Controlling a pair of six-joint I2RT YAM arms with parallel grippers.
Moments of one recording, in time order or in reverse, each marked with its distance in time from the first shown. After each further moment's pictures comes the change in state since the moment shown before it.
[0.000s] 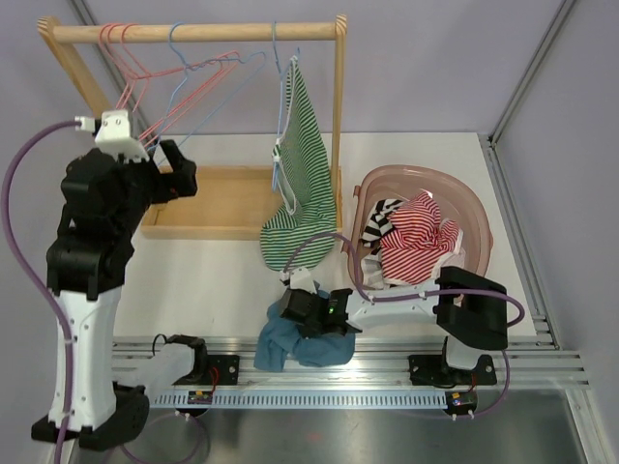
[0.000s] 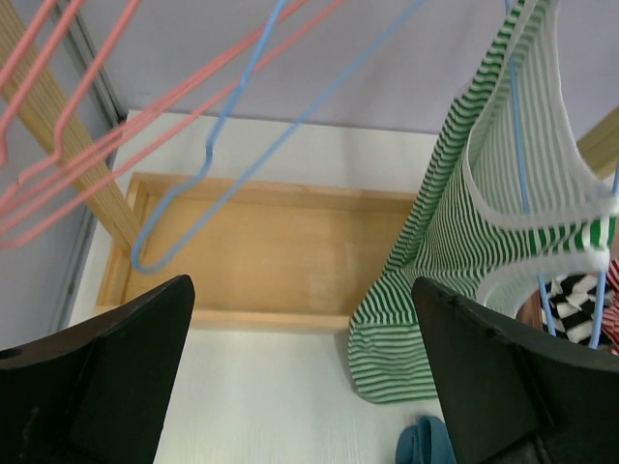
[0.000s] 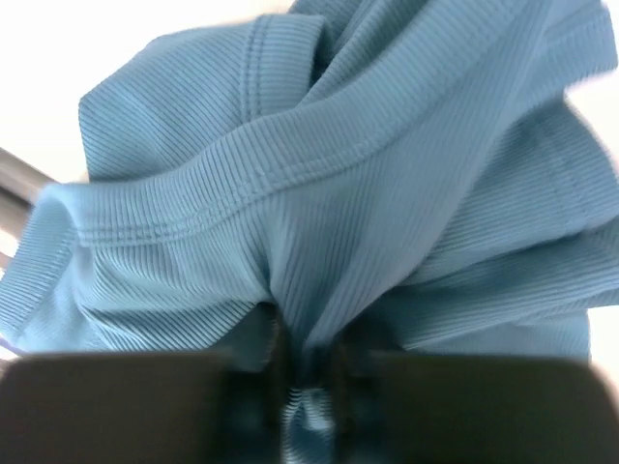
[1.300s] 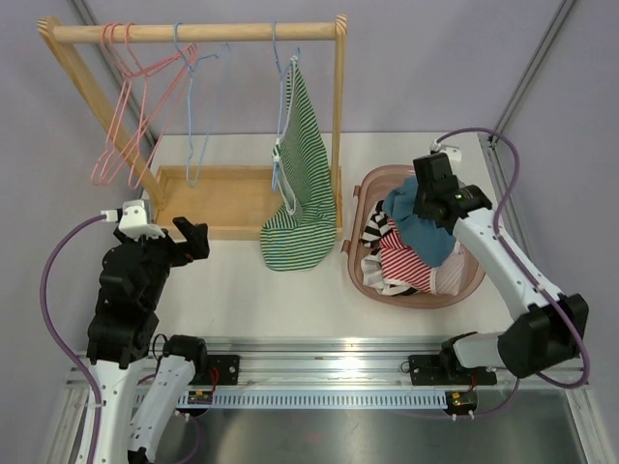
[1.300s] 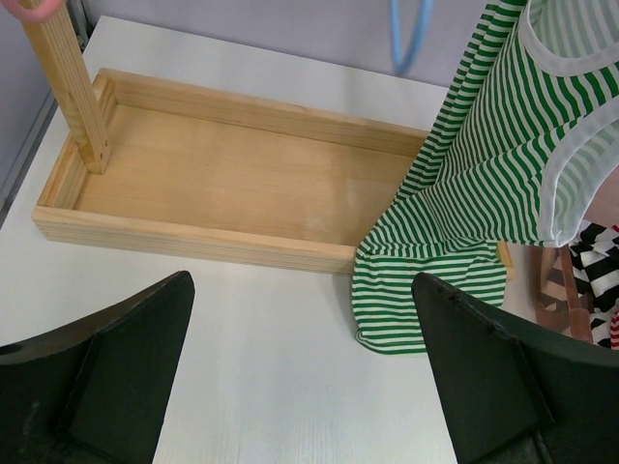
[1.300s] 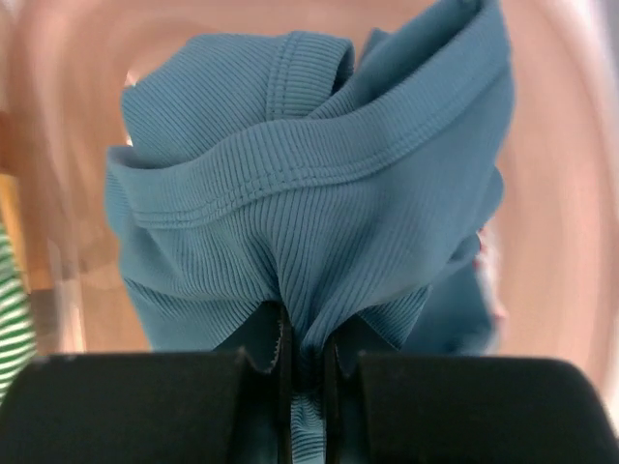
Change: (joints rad) left arm 0.000 -0.575 -0.799 0.258 -0.005 -0.093; right arm -0.985 -0.404 0.299 -0.443 0.162 -0.350
